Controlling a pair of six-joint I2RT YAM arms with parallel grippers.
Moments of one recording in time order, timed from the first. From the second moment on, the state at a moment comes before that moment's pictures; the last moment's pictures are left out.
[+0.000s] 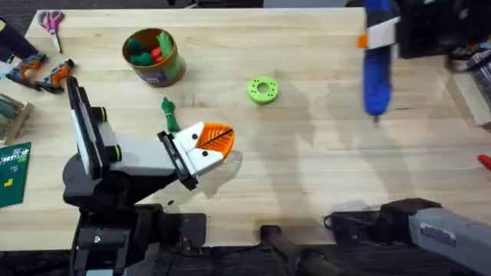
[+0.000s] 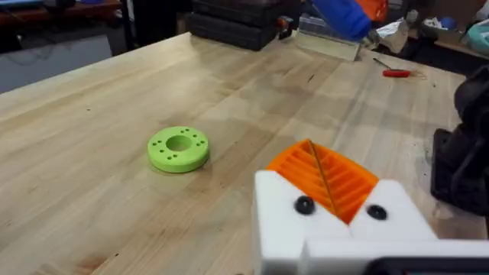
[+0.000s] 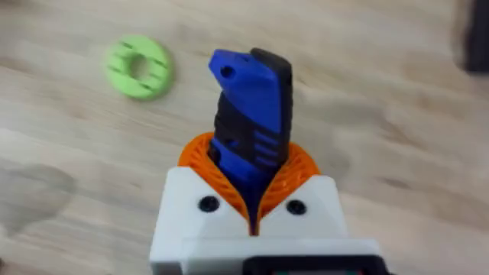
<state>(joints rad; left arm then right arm) 0.03 0.01 0.01 -0.11 1.06 -0.02 0.12 1.24 1.35 -1.04 -0.09 -0.08</state>
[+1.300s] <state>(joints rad) 0.03 0.01 0.01 -0.11 1.06 -0.02 0.79 1.26 1.03 0.44 -0.71 0.05</state>
